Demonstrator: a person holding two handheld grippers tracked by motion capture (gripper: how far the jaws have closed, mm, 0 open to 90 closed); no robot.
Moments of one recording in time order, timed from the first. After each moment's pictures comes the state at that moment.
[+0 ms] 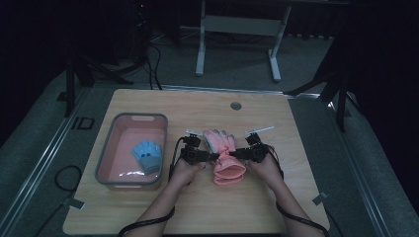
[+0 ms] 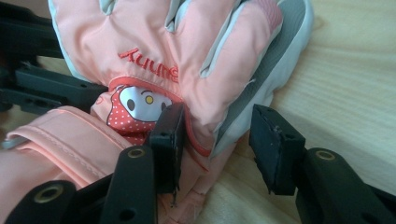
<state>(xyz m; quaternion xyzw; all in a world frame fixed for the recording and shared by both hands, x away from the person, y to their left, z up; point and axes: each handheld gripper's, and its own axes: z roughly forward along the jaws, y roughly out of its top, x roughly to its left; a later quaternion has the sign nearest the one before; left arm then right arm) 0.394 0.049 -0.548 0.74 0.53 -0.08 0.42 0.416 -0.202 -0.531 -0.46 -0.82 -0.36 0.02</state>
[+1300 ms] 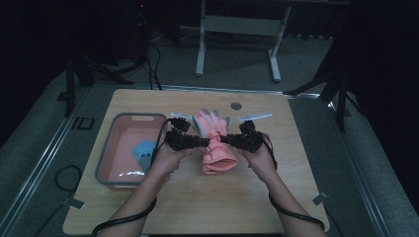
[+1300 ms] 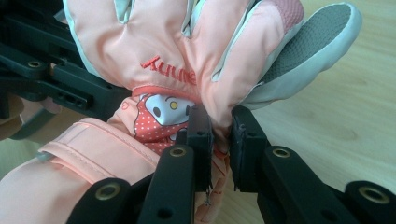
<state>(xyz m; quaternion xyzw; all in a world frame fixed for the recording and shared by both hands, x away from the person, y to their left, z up) 0.378 0.090 -0.443 0.77 0.45 -0.03 0.45 0.394 -0.161 -0.445 -0.40 -0.81 -0.43 -0.03</state>
